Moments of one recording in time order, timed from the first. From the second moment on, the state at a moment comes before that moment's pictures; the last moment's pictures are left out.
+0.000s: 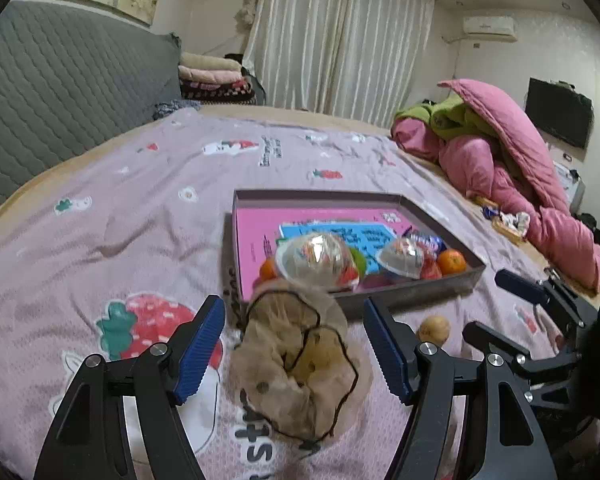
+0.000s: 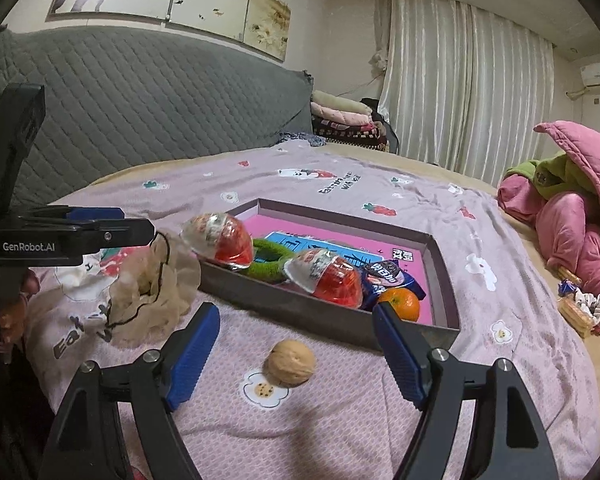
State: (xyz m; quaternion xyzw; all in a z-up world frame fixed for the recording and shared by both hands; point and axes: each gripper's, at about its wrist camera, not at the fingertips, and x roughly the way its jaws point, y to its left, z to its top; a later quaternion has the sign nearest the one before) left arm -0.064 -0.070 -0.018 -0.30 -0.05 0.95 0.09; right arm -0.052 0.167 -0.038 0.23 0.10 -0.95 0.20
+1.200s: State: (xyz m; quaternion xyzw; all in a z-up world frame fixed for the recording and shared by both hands) left arm -0.088 -0.057 -0.082 -0.39 -0.04 0.92 0.07; right arm -0.073 0.154 -0.079 0.31 0.11 -0.92 0.20
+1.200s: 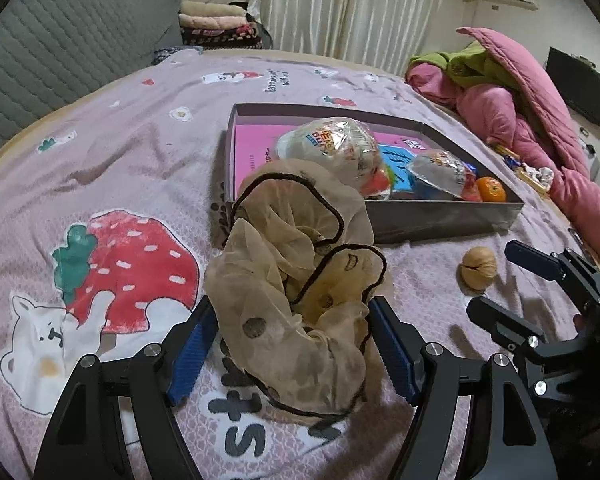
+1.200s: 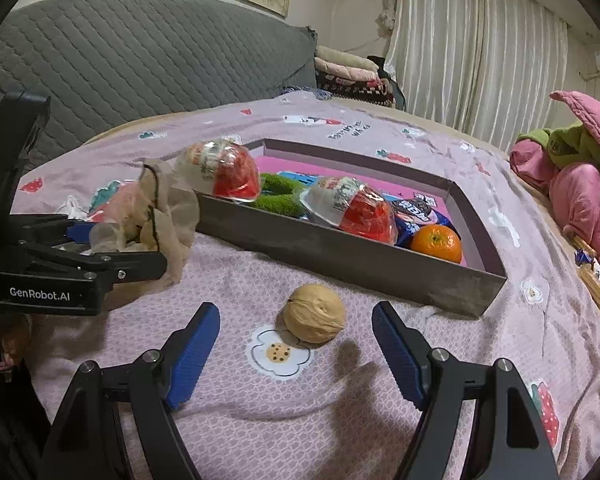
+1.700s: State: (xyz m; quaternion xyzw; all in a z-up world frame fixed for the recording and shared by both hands) left arm -0.099 -0.055 -0.082 -0.38 -0.06 0.92 0.07; right arm -0.092 0.153 -0.089 0.34 0.11 -0.91 0.19
